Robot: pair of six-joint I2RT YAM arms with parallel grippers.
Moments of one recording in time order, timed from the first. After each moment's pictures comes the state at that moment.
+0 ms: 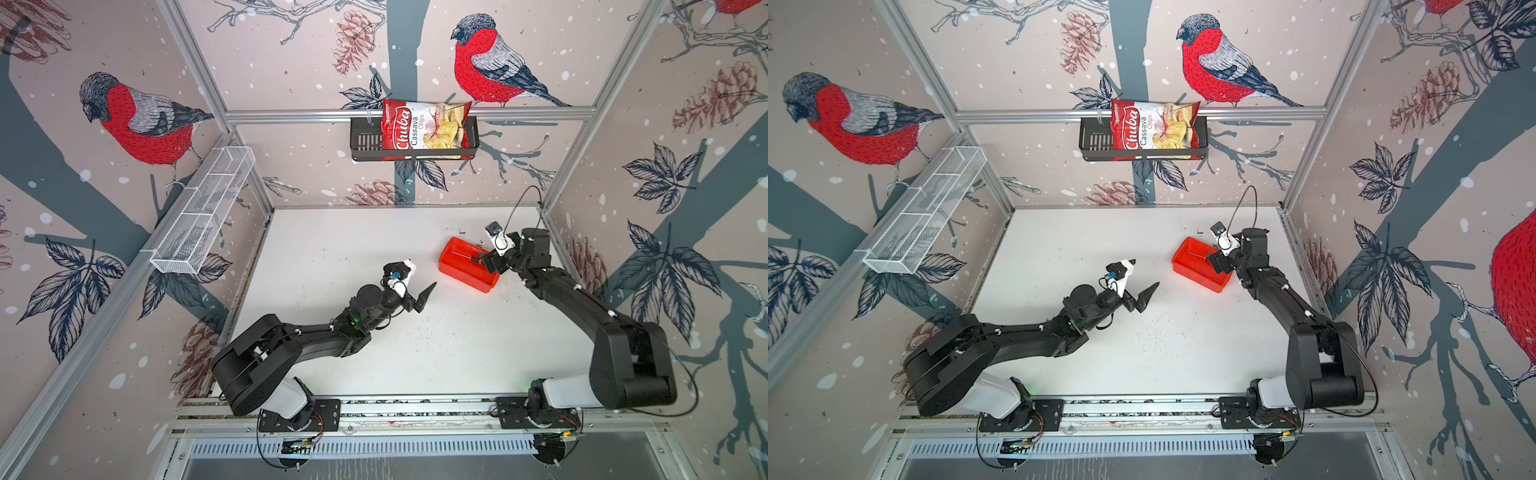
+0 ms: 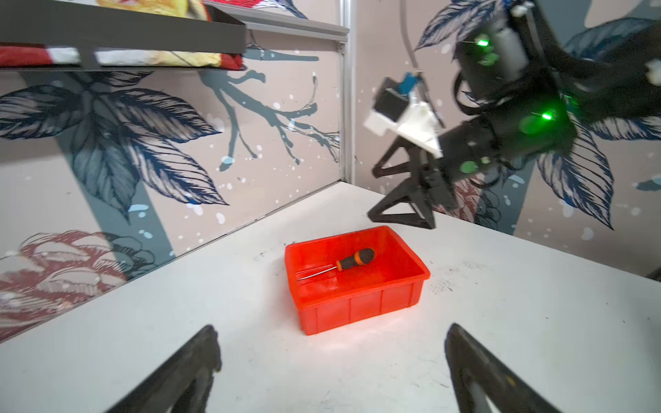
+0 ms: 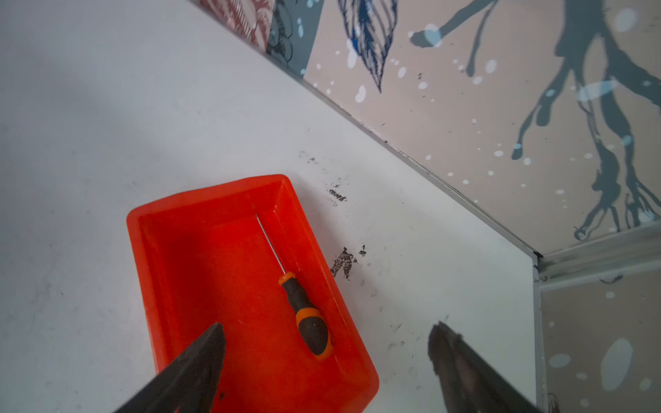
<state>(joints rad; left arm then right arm) -0.80 1.45 0.51 0.98 0.01 0.03 0.11 1.38 0.80 0.08 -0.24 -0.51</state>
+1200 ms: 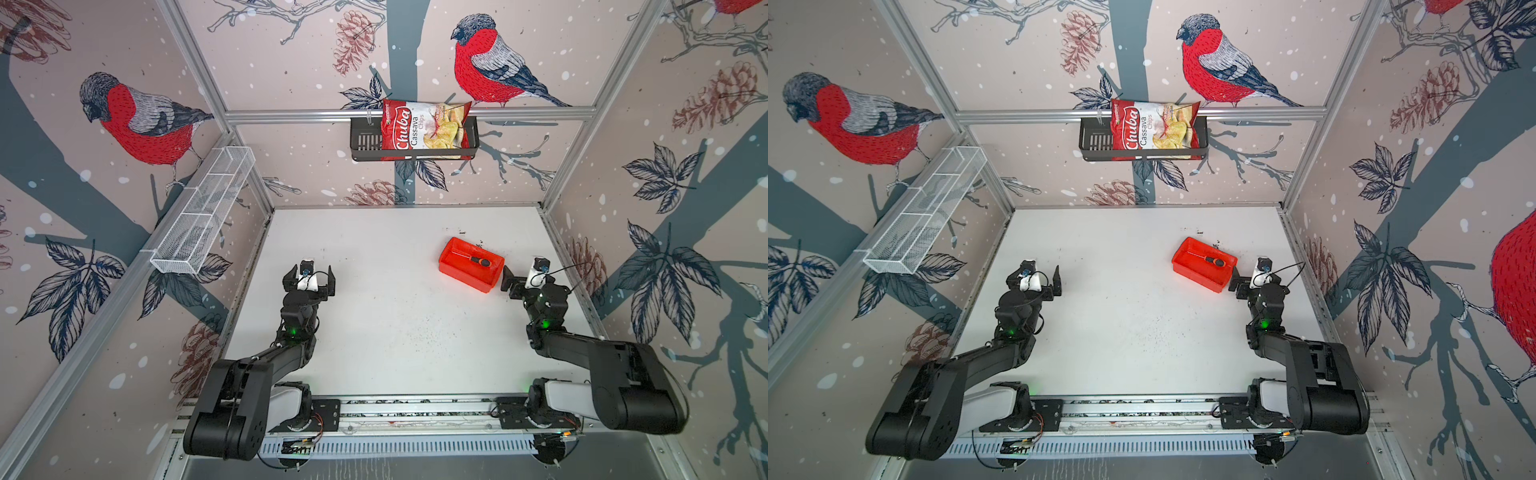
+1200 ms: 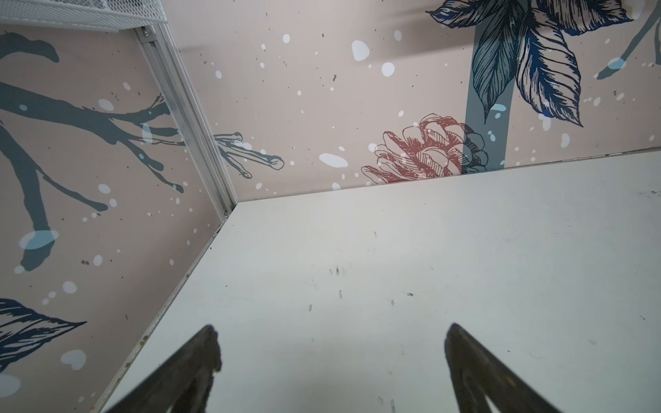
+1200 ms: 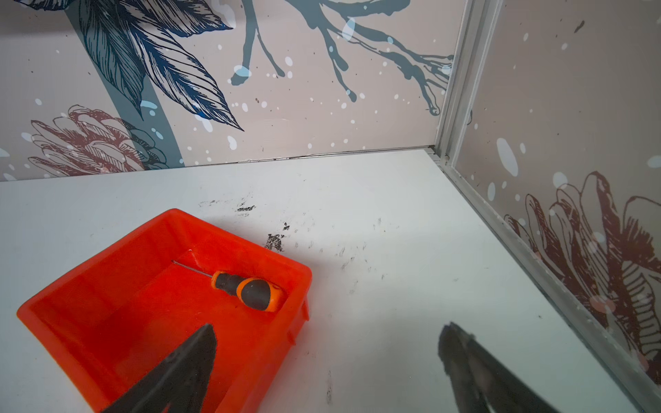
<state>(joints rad) -0.09 1.22 0.21 0.95 -0.13 0.14 -0.02 1.31 0.22 0.91 -0.04 0.00</state>
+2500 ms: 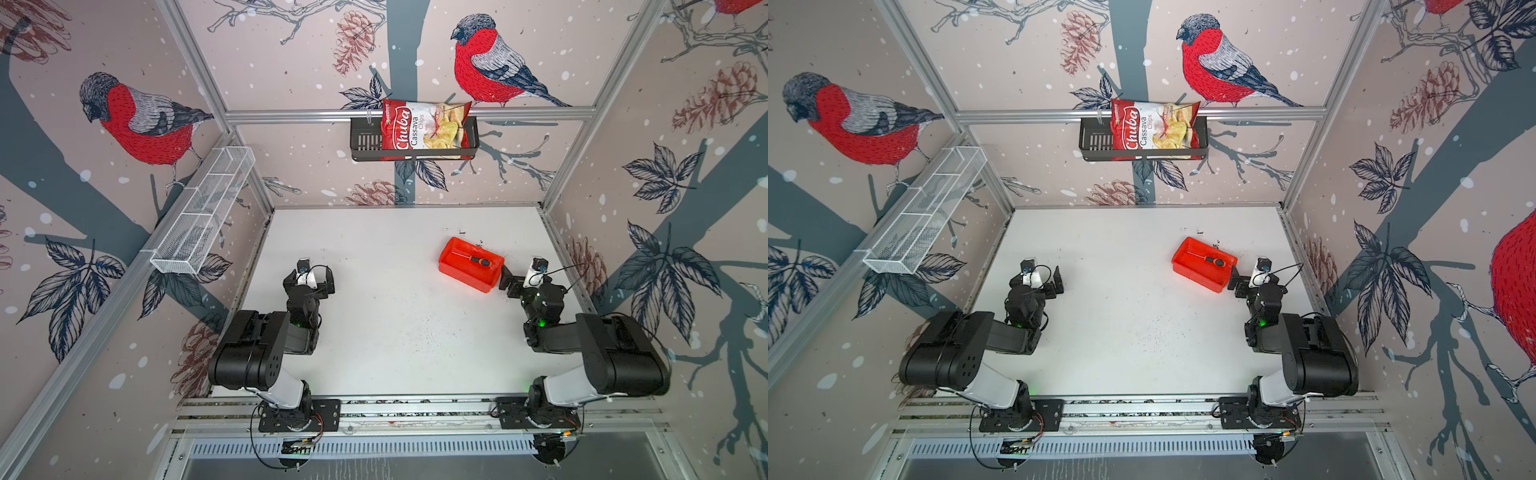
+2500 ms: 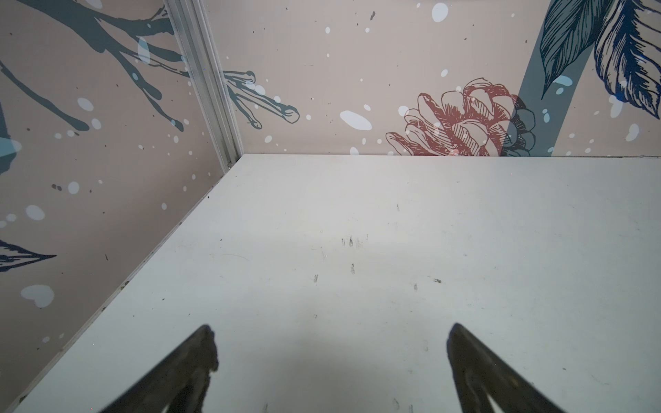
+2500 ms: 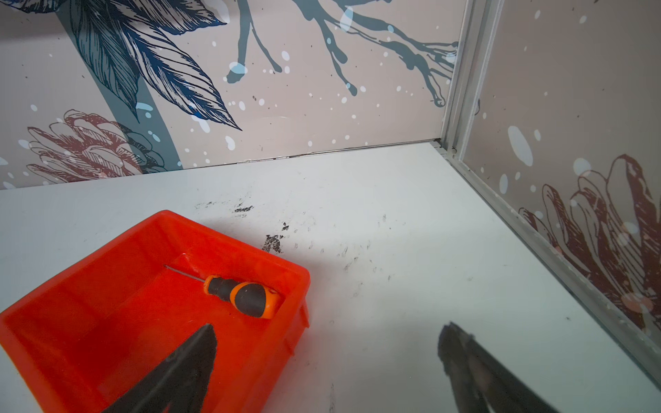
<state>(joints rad) -0.06 1.55 0.24 1.16 -0.18 0.02 -0.02 1.49 0.22 1.09 -0.05 0.03</state>
